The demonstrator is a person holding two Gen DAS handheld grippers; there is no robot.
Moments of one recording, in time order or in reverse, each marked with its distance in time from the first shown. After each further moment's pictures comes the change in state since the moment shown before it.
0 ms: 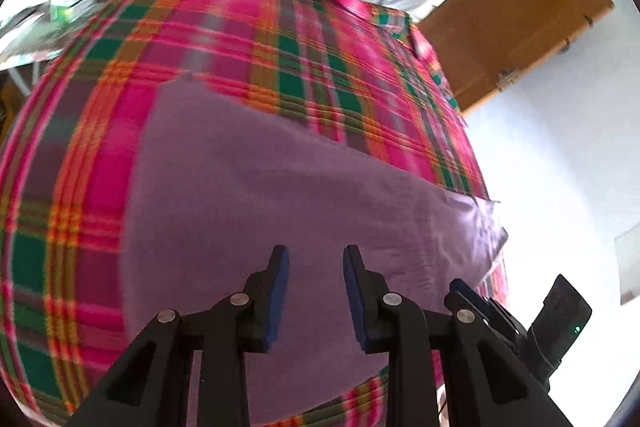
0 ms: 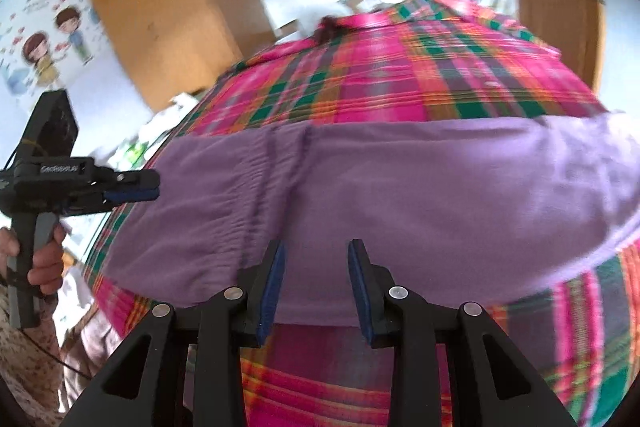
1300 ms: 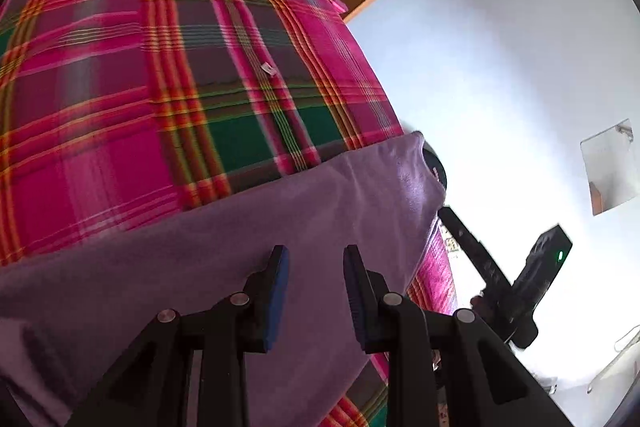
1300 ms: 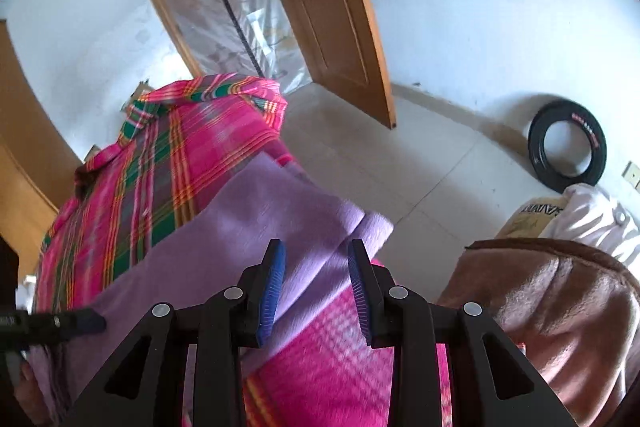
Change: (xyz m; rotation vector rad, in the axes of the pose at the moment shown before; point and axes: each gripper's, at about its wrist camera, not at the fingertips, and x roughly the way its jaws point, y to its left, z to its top) left arm 0.207 -0.205 0.045 0.256 0.360 -0.220; right arm -0.068 -0.235 0.041 0.488 -0.191 -0.489
